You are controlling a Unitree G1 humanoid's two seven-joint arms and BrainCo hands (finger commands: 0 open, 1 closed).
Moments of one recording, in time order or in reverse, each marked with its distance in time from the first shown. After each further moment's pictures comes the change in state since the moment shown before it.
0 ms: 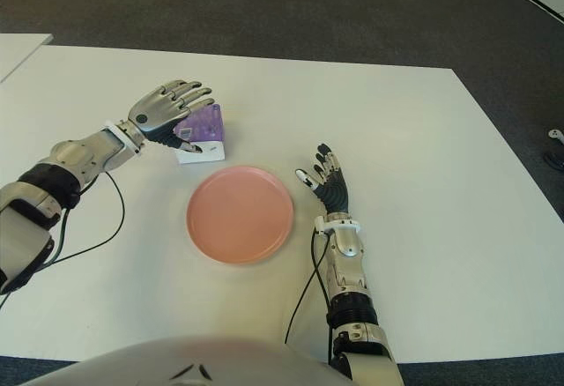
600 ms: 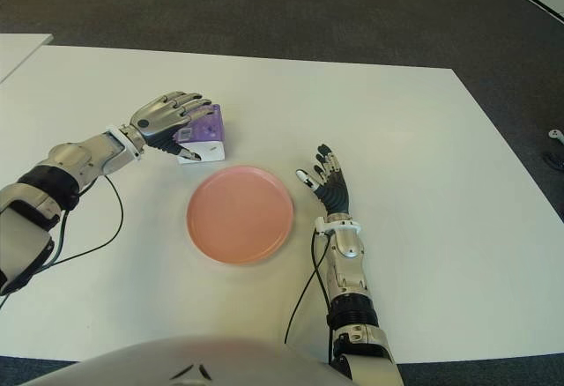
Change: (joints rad) left arm 0.004 -0.003 0.000 0.035 -0.041 -0.060 -0.118; right arm 0.008 -0.001 -0.001 -0.012 0.004 0.008 0.001
